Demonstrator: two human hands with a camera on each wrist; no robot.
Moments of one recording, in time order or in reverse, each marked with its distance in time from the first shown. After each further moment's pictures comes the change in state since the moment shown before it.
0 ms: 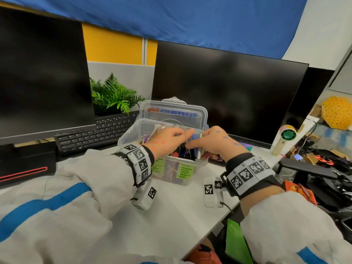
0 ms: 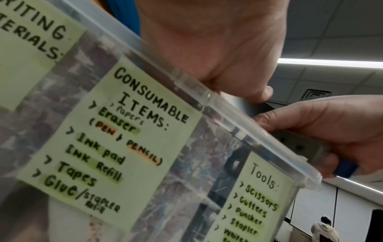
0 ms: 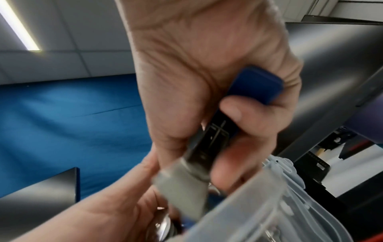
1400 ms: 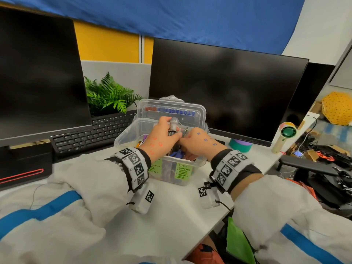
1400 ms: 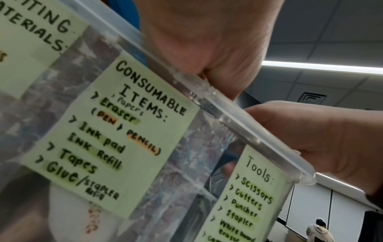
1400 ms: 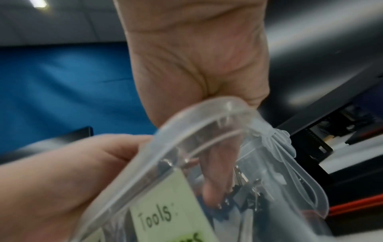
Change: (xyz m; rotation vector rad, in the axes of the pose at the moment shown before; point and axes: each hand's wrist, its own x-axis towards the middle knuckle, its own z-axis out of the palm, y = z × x) left_hand 0.011 -0.015 0.004 -0.081 0.232 -0.026; right_hand 0.025 -0.007 0.035 -0.149 -0.045 -0.161
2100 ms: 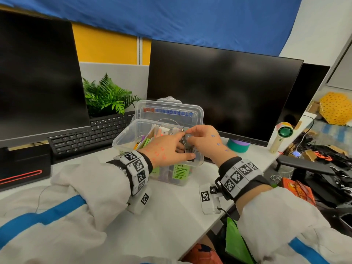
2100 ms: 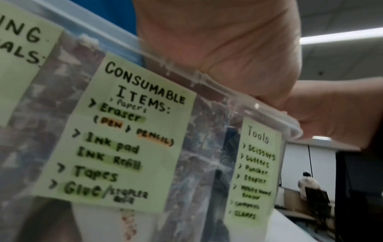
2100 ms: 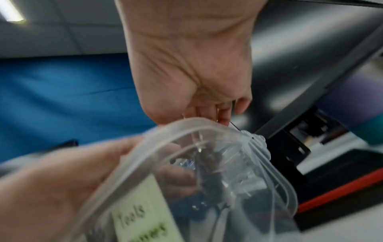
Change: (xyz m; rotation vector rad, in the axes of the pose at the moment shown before) left_hand -0.017 0.009 0.006 0.405 -0.408 0.144; right_hand -0.009 0.027 -0.010 0.354 0.213 -0.068
